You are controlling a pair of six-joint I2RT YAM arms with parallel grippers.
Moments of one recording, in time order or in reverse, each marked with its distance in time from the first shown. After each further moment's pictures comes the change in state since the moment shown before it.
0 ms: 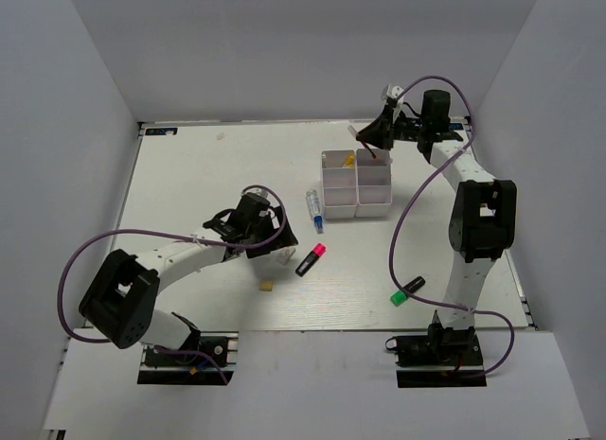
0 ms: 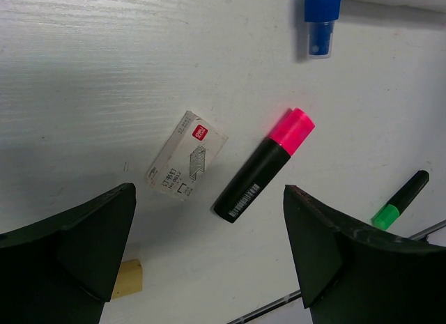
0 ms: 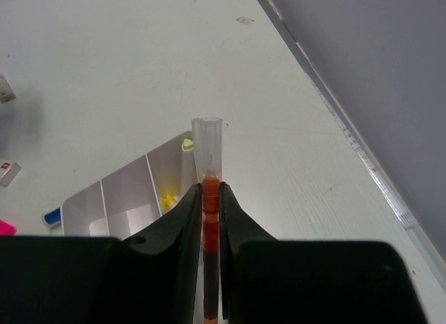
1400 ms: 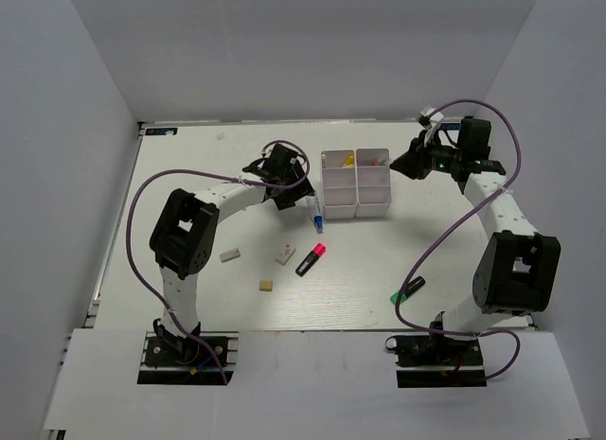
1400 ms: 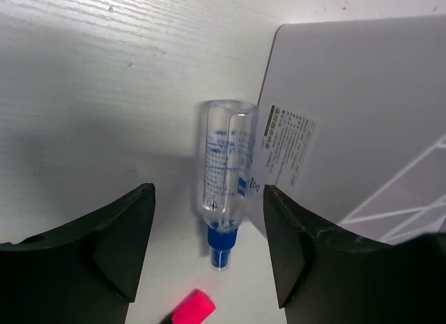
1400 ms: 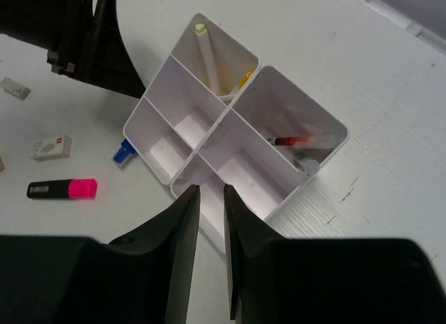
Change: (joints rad) left arm 0.066 0.568 0.641 -0.083 -0.060 -0.095; right arm -0.134 -0.446 -0.372 -0.293 0.246 0.074
